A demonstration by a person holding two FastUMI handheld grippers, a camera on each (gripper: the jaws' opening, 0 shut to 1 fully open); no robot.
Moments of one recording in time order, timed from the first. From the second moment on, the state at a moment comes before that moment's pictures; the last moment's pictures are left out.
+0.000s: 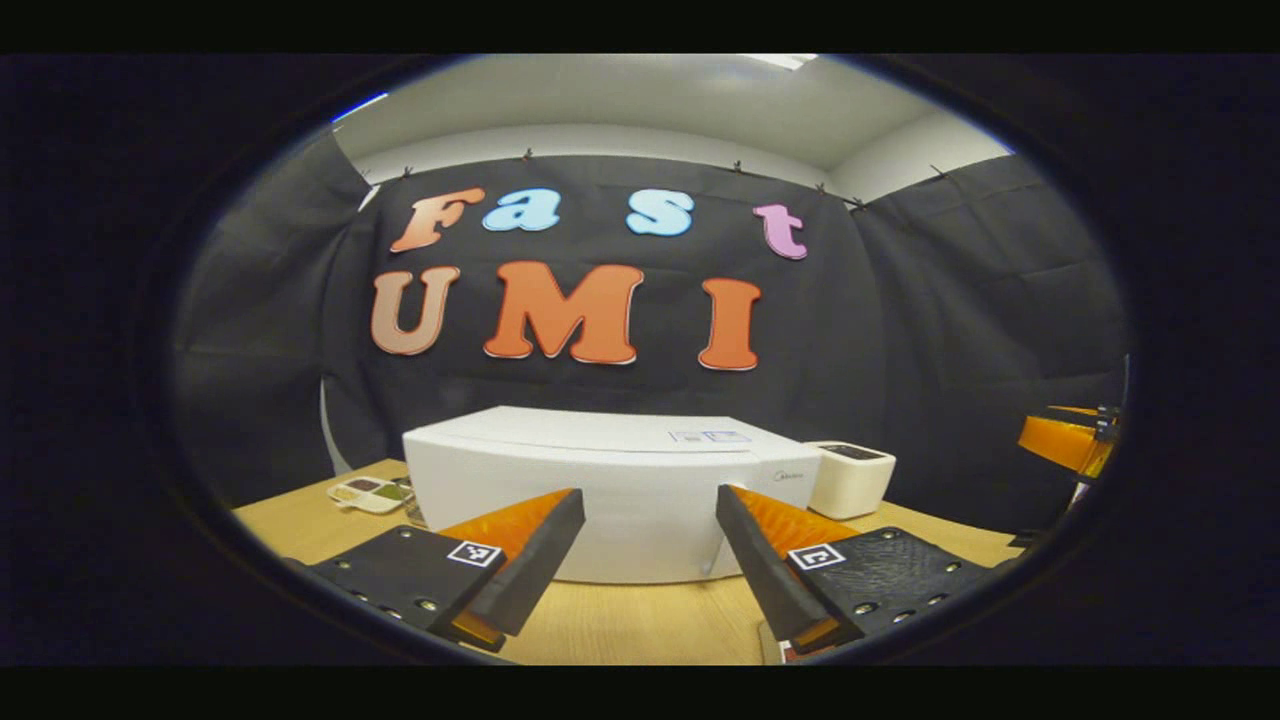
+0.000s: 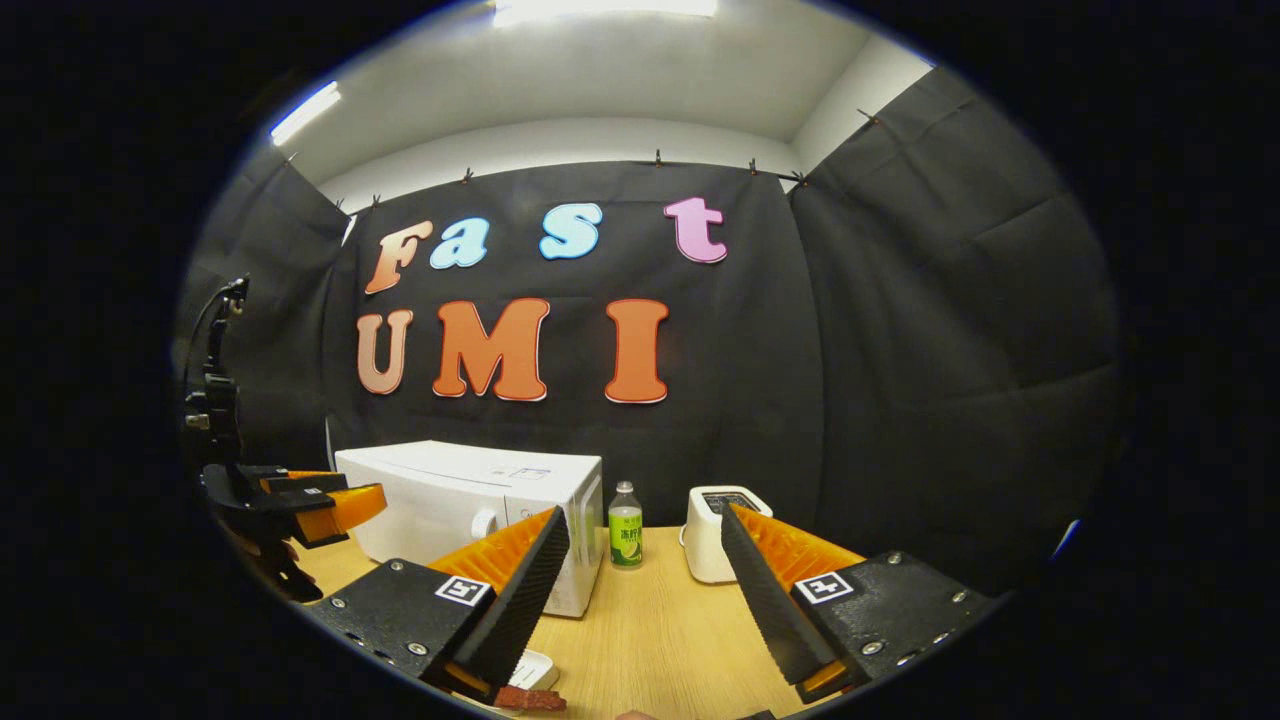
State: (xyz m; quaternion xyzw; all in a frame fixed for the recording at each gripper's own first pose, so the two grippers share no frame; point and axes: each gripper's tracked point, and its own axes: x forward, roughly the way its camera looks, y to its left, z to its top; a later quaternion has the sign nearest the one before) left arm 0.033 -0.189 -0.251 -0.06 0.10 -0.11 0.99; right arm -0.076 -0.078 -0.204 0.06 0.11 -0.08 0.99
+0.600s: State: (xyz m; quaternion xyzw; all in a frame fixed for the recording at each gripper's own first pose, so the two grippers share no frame) left arm 0.077 -0.264 -0.360 -0.02 0.17 -0.14 0.98; right arm -0.115 -0.093 -0.280 0.07 0.17 -0.10 0.98
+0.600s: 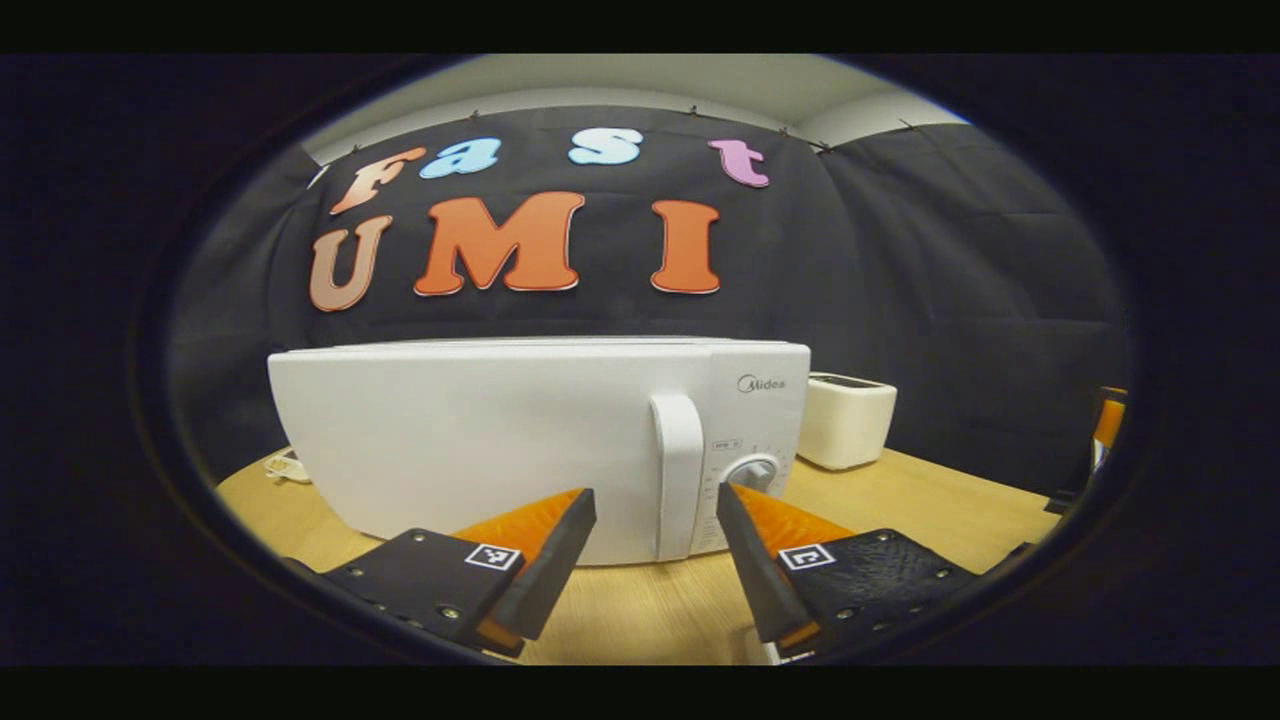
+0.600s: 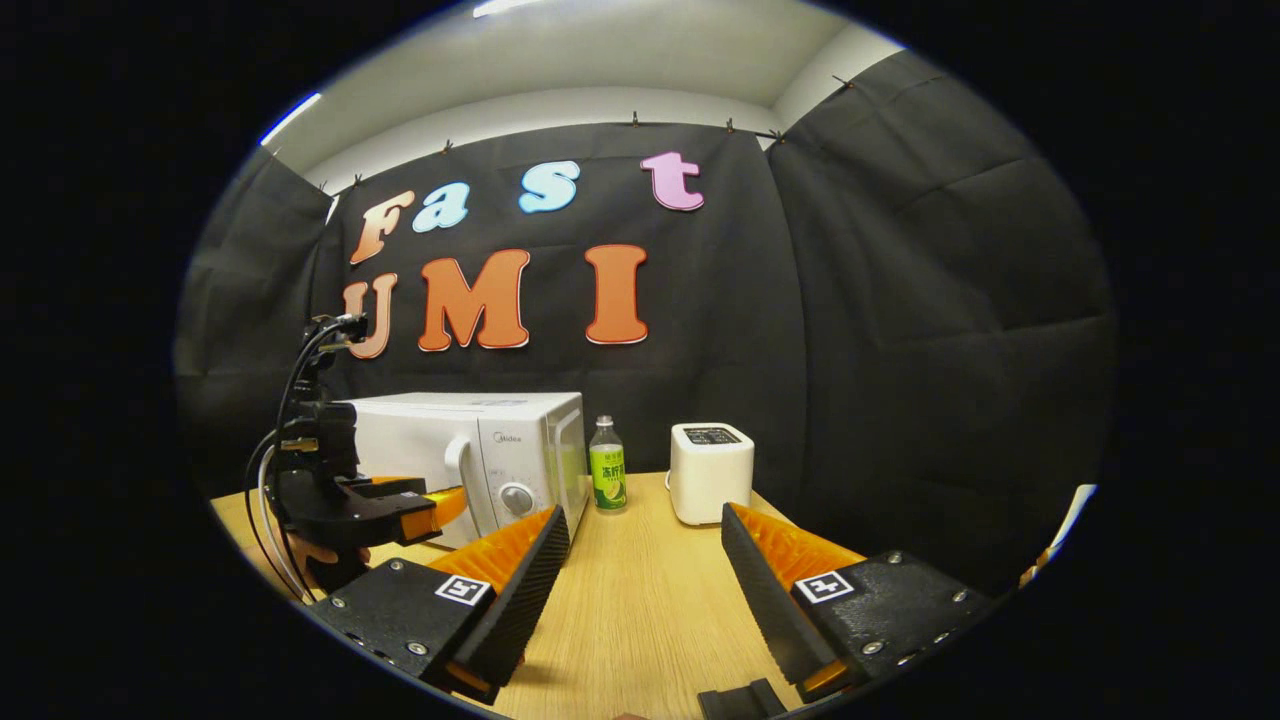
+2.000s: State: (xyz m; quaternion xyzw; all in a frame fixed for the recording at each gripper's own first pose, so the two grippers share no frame) left arm 0.038 -0.274 -0.377 -0.02 0.18 -0.14 0.97; right arm -0.129 -0.085 -0.328 0.09 0.22 -0.10 0.97
